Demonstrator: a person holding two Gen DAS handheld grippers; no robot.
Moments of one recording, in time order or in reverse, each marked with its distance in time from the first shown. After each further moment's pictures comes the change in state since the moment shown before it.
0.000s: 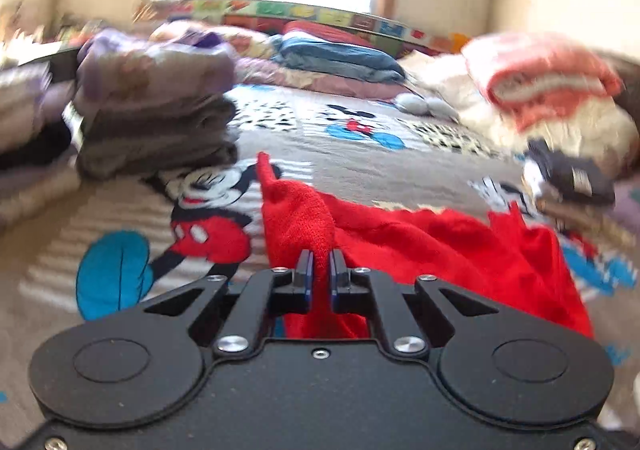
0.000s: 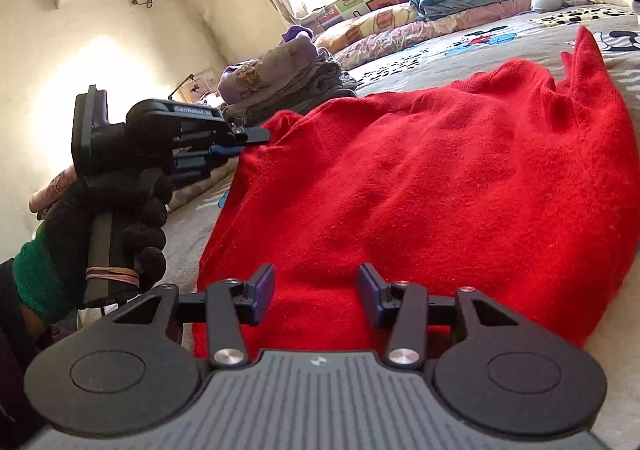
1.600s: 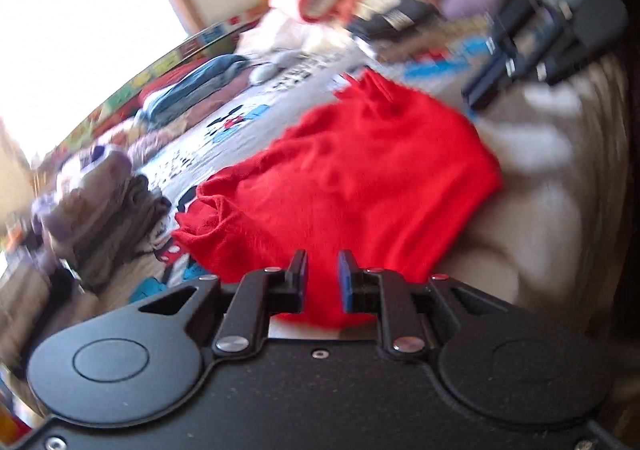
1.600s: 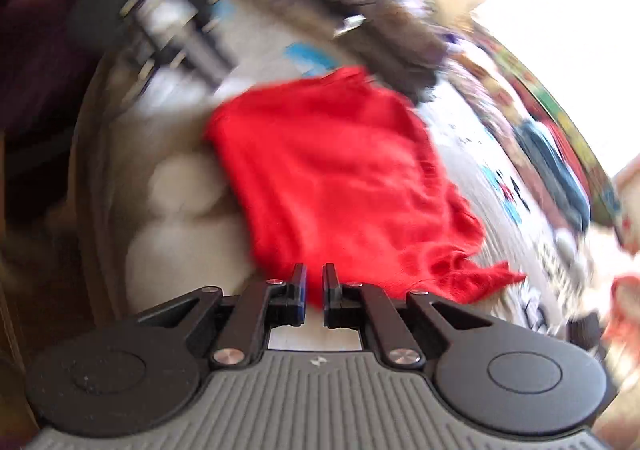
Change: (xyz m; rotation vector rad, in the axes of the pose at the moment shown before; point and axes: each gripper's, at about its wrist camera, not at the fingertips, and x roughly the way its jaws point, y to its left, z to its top) left arm -0.125 -0.030 -0.086 0.578 0.032 -0.152; right arm -0.107 0.073 0.027 -0.925 0.275 -0.223
